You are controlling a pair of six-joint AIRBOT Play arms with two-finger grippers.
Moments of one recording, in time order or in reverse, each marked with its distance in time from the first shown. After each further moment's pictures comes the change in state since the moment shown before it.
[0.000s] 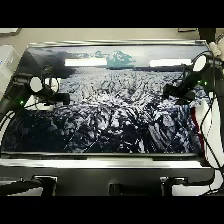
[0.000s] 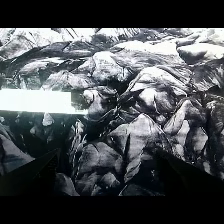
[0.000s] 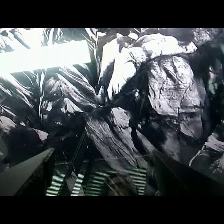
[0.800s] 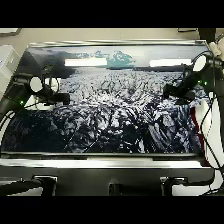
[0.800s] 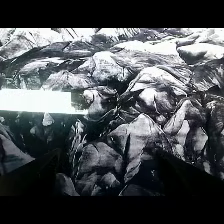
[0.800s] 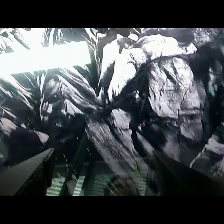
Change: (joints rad) left arm 0.000 0.000 0.000 0.000 0.003 0.000; right arm 0.000 0.000 0.000 0.000 -0.026 0.000
